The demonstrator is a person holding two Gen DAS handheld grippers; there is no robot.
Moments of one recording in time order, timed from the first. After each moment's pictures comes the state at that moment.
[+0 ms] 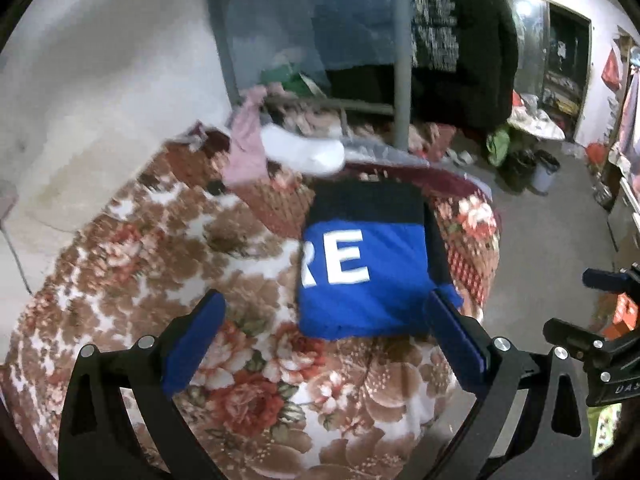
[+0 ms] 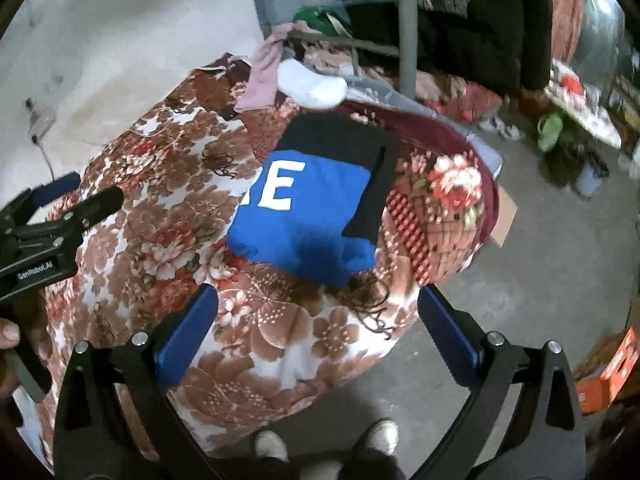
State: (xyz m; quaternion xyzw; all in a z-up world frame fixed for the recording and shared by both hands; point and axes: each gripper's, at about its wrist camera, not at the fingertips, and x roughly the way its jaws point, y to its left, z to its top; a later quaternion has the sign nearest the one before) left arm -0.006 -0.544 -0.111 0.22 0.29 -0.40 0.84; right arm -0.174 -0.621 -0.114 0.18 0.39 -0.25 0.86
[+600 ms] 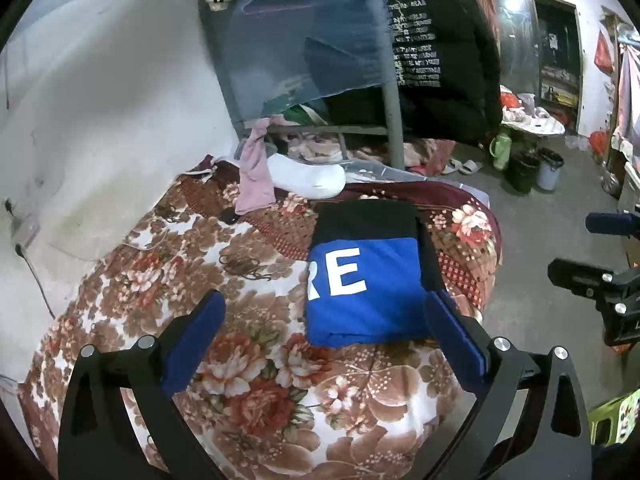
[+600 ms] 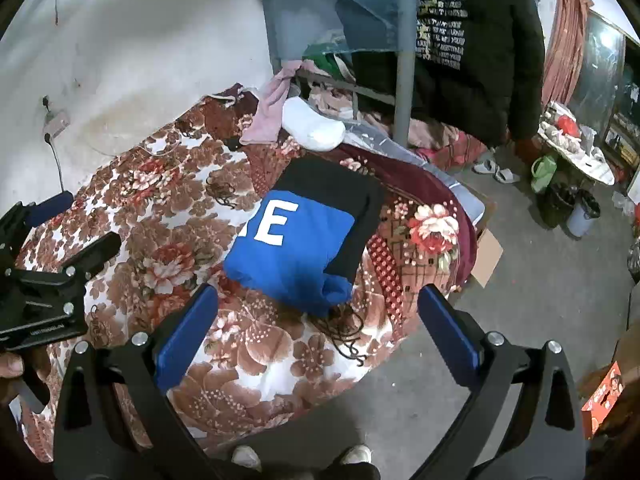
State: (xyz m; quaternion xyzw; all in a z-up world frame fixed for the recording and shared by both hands) left arm -0.048 -0.545 -0.091 0.25 0.25 -0.39 0.85; right arm -0.201 -0.626 -0.080 0.16 0.37 -0.26 0.88
